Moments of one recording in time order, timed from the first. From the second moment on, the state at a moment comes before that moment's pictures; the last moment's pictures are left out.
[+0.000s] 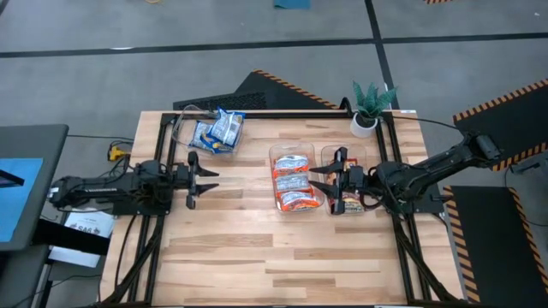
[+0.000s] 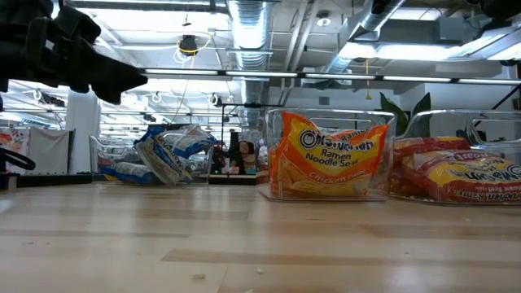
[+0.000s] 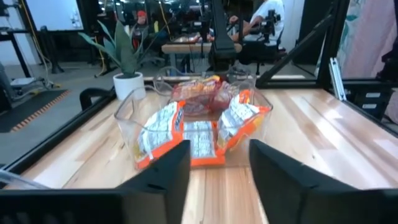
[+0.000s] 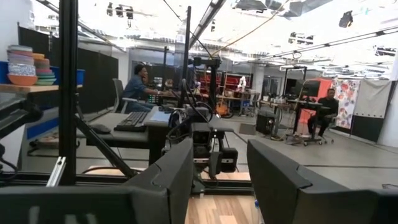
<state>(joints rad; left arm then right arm) 0.11 0.18 0.01 0.21 0.02 0.01 0.26 1.07 0.53 0.82 0.37 -0.18</state>
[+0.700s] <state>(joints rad) 0.11 0.00 0.01 0.01 0.01 0.07 0.27 1.05 0.53 0.72 0.56 -0.18</state>
